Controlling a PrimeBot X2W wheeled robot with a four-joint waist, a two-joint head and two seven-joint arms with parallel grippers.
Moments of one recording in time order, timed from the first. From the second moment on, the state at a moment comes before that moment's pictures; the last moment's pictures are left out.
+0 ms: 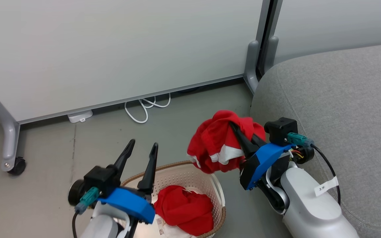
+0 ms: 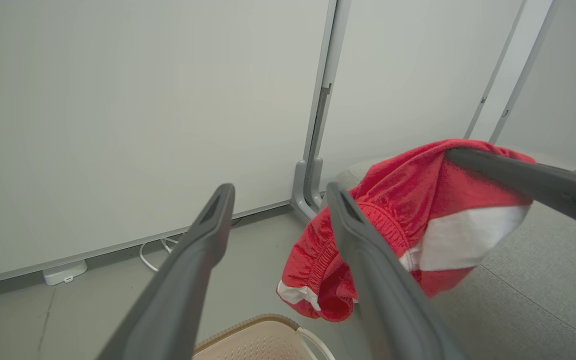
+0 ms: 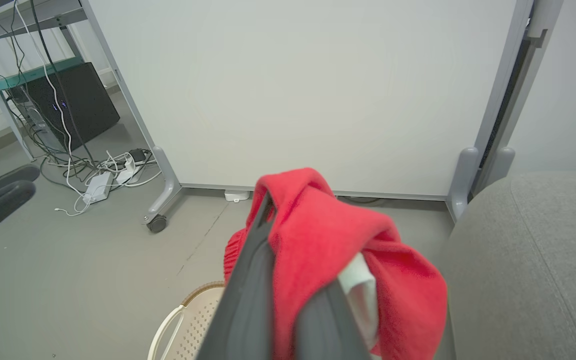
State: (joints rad) left arm -0.27 0.16 -0.46 0.40 -0.45 -0.09 -0.26; right arm -0.57 -0.05 0.43 0.69 0.38 0.13 -0.14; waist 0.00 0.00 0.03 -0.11
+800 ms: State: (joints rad) left arm -0.13 0.10 -0.27 0.35 -0.32 -0.12 -0.26; right arm -0.53 -0.05 0.39 0.60 0.35 0.13 -0.10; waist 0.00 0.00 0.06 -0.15
